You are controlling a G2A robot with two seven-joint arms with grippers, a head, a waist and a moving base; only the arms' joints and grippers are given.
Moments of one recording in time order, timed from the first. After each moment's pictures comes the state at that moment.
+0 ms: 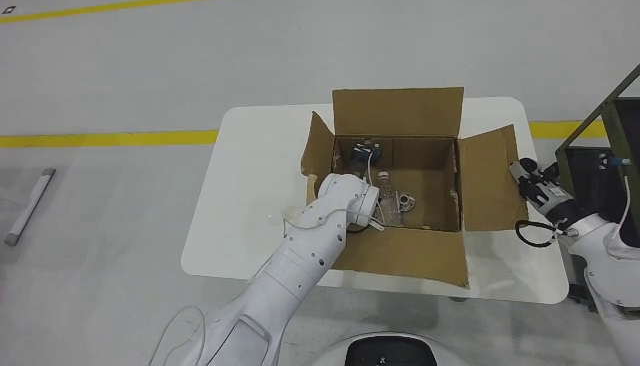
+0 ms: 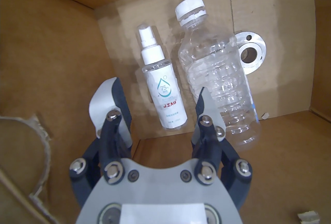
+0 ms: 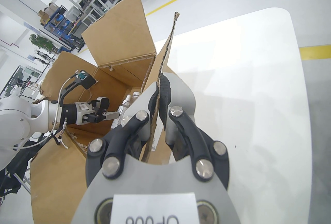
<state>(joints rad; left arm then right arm) 0.53 -1.63 -0.71 -0.91 1.13 0.22 -1.04 -1.51 -1.11 1.72 -1.76 -0.48 -0.21 0.34</state>
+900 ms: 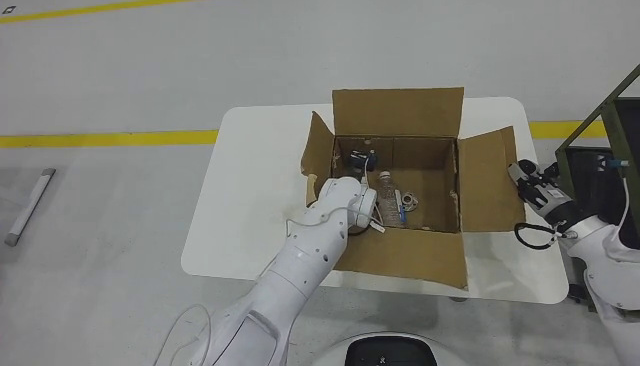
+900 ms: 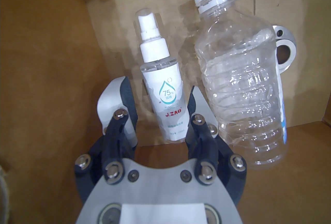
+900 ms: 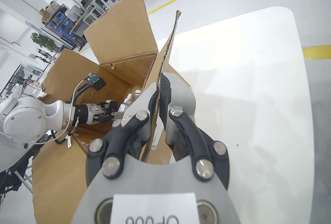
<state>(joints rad) 0.52 -1.68 -0.73 -0.75 1.10 0.21 -0.96 -1.52 -1.11 1.72 -1.76 -0.48 -0.22 0.34</state>
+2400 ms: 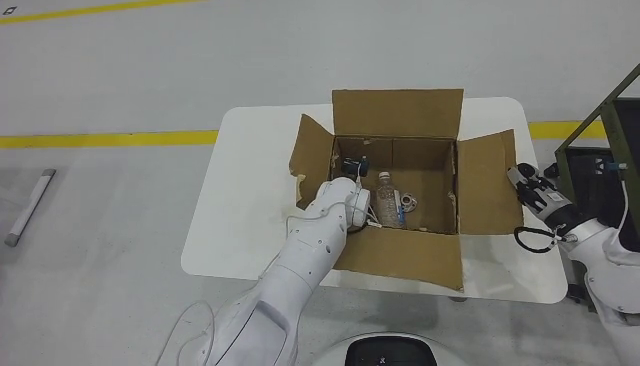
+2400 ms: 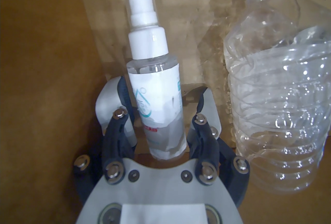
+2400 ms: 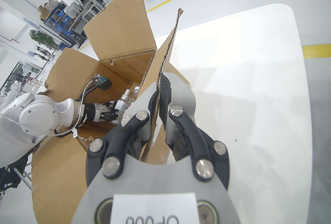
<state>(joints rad) 0.47 -1.74 -0.77 -0.52 1.08 0.18 -0.88 -1.54 -1.11 1.72 -1.78 -0.49 -0.22 0.35</state>
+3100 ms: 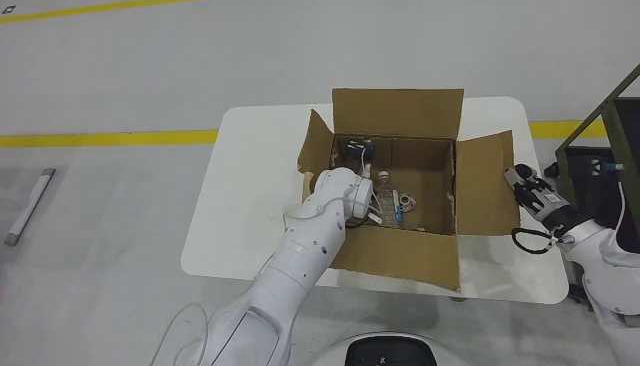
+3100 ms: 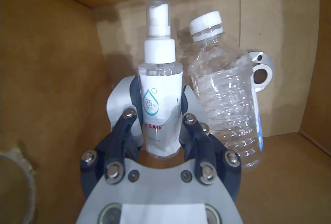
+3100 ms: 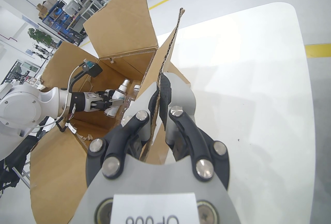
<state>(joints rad) 0.51 -1.69 -0.84 -0.77 1.16 0.17 -0.95 -1.54 -1.11 1.71 -1.79 -0.51 -0.21 0.34</state>
